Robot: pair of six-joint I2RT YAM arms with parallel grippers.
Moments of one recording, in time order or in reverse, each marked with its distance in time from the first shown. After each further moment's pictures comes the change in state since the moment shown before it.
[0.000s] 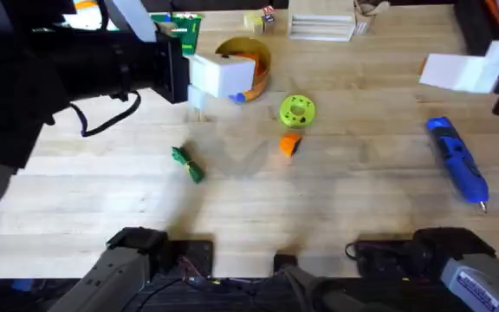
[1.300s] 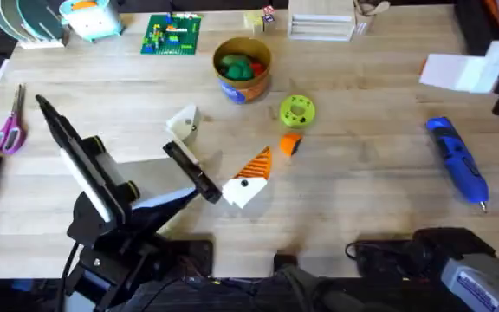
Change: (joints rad) left arm -0.323 -0.957 -1.011 0.752 -0.274 -0.087; right arm 0.000 0.000 0.000 0.000 0.000 0.000
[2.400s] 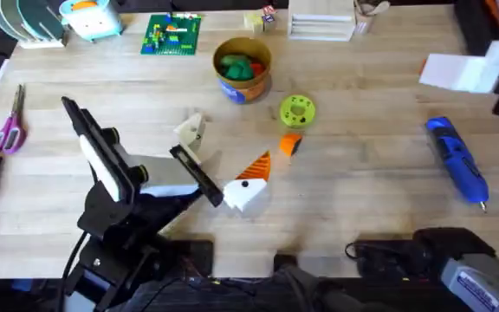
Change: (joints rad) left arm 0.000 0.002 0.000 -0.121 0.001 -0.077; right arm 0.000 0.000 0.000 0.000 0.000 0.000
